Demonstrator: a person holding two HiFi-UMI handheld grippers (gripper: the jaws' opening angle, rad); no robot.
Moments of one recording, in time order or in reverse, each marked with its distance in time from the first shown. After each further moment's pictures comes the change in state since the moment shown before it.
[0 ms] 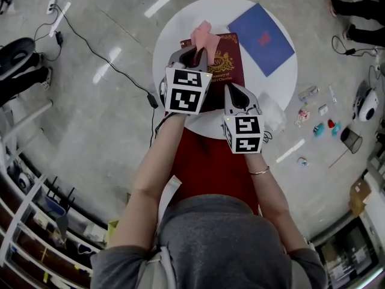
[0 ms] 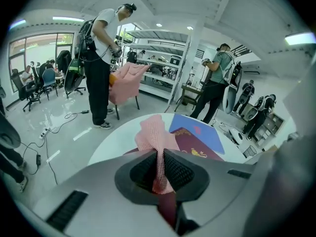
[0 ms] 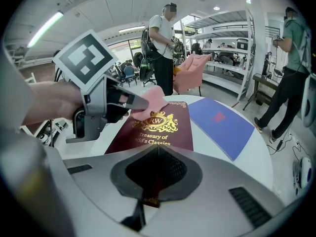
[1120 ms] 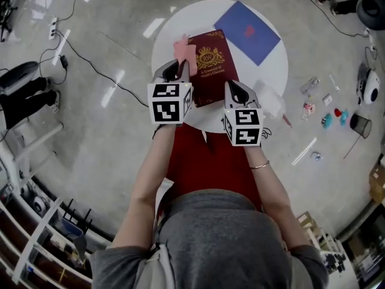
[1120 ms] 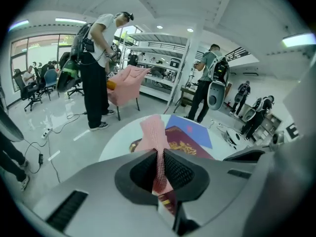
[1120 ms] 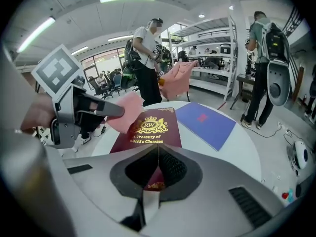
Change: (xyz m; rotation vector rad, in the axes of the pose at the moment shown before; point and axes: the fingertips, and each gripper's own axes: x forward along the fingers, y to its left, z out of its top) left arm -0.058 0.001 -0.016 -0.008 -0.015 0.007; right arm -0.033 -0.006 -0.002 0.102 -0.091 -0.106
